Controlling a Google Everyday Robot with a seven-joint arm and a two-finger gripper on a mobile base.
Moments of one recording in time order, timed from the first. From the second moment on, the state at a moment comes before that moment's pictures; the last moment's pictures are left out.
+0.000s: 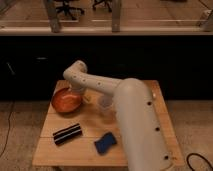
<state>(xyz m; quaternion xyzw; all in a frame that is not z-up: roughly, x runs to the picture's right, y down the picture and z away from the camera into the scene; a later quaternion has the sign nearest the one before) -0.170 0.036 0.938 -0.19 -0.18 -0.52 0.81</state>
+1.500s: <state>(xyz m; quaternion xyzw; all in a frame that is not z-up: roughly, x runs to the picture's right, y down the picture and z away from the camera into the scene) -0.145 0.028 0.944 -0.19 -0.18 -0.52 0.81</state>
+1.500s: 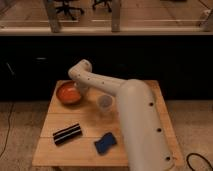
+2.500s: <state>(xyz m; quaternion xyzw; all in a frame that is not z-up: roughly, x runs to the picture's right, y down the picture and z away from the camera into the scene) -0.091 0.037 0.929 -0.20 -0.18 -0.50 0.82</state>
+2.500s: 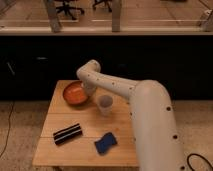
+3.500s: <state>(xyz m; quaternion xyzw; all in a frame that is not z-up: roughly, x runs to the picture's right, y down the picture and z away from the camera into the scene) -0.078 0.045 0.920 -0.19 -0.17 -0.50 0.83</state>
